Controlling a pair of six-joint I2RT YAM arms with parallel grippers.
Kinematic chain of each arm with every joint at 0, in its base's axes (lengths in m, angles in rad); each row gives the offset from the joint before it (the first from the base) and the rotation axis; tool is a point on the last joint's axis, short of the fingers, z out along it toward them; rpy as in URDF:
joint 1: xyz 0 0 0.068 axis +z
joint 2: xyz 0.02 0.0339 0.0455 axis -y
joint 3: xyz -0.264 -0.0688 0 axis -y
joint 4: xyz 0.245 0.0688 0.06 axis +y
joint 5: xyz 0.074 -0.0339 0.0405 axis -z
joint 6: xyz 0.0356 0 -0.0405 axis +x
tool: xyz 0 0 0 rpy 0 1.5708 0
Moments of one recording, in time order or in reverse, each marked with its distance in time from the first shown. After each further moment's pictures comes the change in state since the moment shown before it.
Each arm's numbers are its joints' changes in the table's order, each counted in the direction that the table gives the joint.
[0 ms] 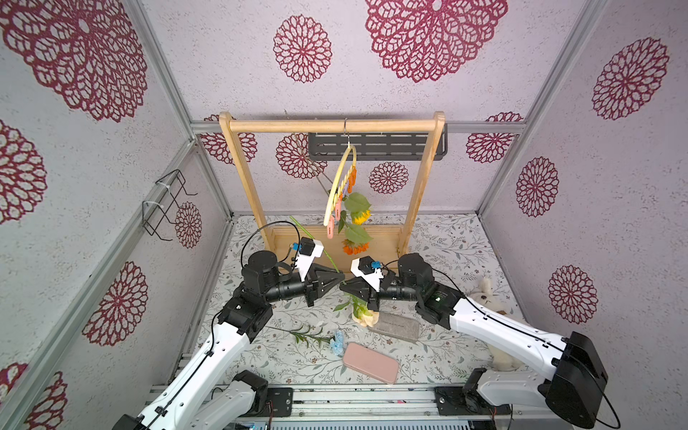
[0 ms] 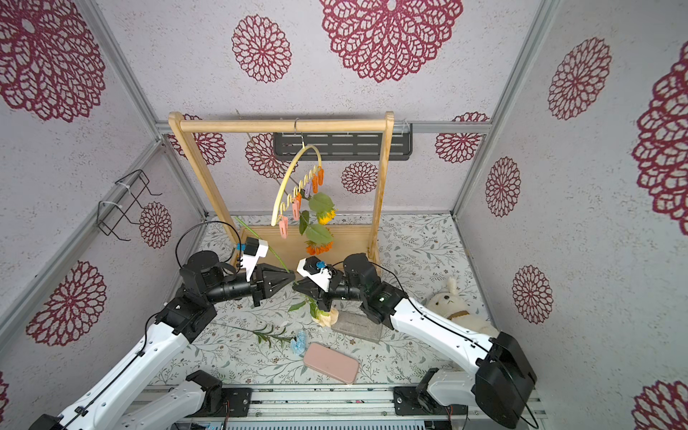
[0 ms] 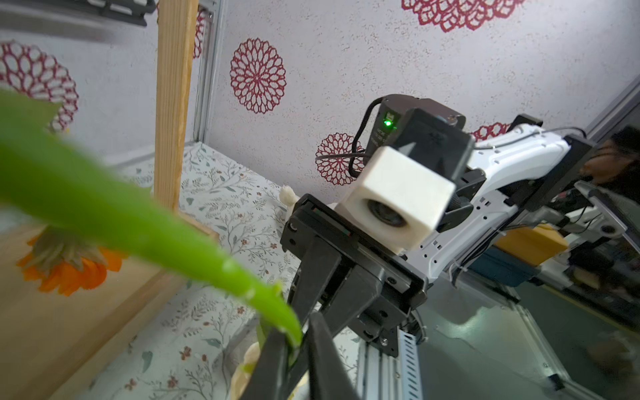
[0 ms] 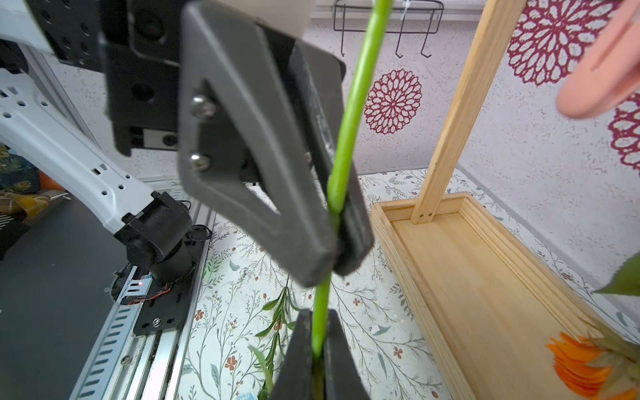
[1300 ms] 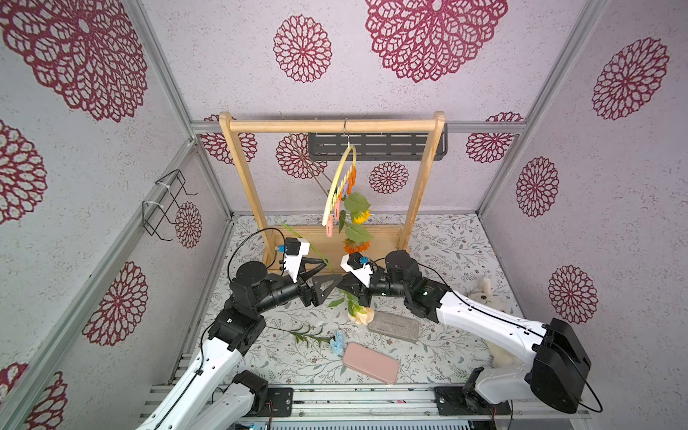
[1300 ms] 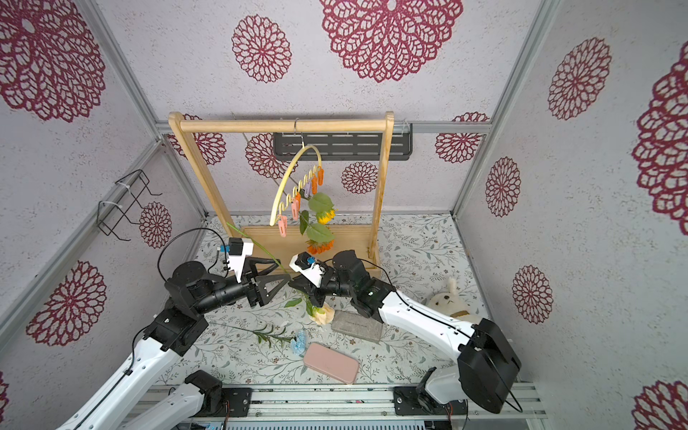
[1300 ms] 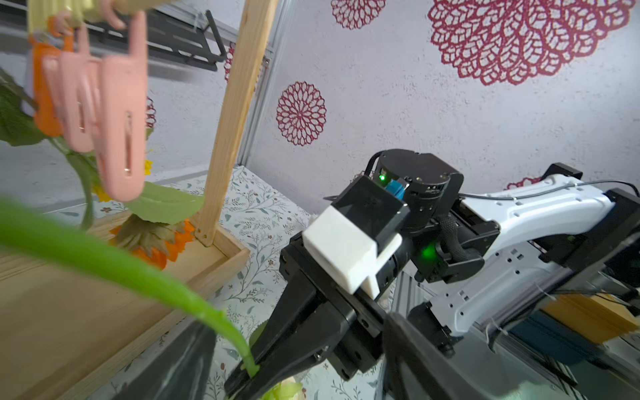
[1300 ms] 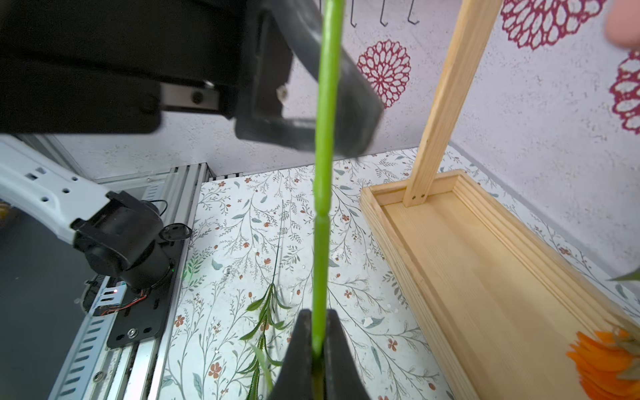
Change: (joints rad) left arm -0.015 0.087 -0.023 -0.004 -0.181 -0.093; right arm 0.005 -0.095 0.056 0.007 0.044 0.006
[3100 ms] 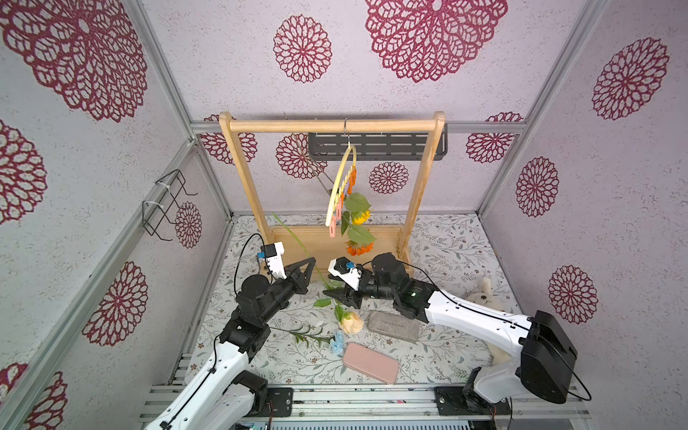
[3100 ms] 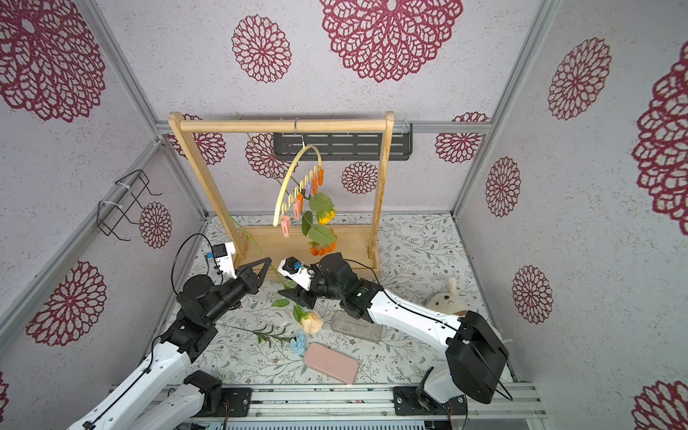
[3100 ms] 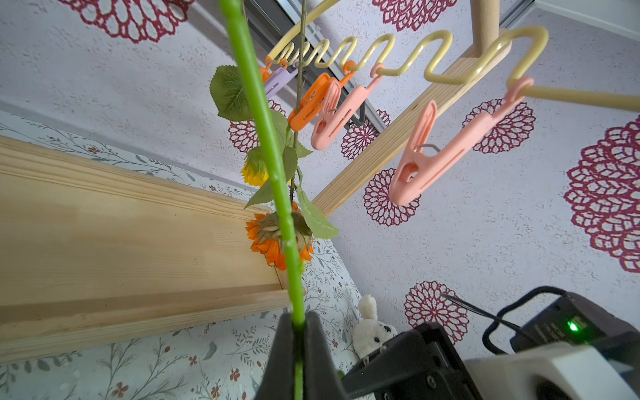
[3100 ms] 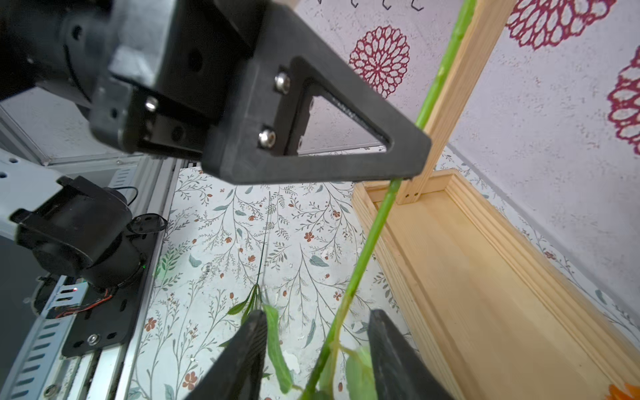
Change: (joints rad) left arm 0.042 0.047 -0.258 -0.271 -0.415 -0.401; right arm 0.062 -0.097 0.063 0.014 0.129 -0.041
